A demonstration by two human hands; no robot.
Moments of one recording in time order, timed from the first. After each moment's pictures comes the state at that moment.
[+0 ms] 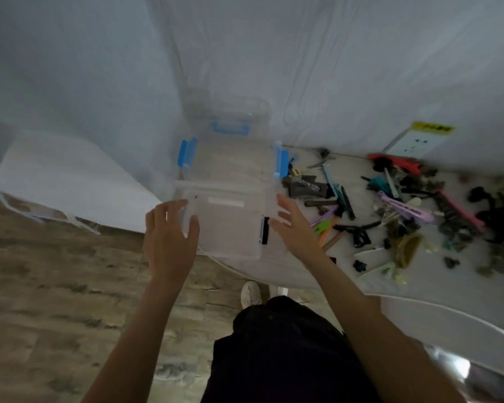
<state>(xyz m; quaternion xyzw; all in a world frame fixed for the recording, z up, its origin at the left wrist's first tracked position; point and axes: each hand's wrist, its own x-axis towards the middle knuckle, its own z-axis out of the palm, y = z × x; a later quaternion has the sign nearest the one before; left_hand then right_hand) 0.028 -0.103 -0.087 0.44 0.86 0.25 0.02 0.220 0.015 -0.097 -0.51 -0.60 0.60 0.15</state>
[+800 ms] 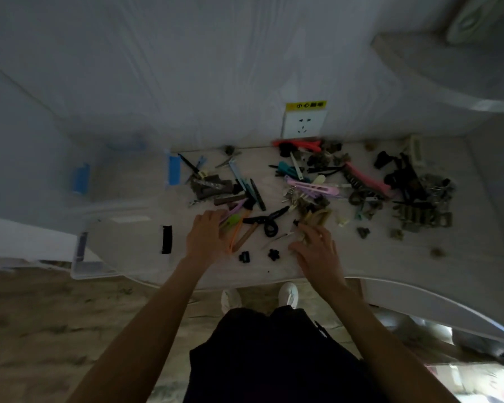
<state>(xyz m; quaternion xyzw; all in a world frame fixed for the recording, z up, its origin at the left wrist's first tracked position) 0.212 0.016 -0.145 0.56 0.78 0.05 0.25 0.466 0.025 -0.151 -0.53 -0.83 0.17 0.08</state>
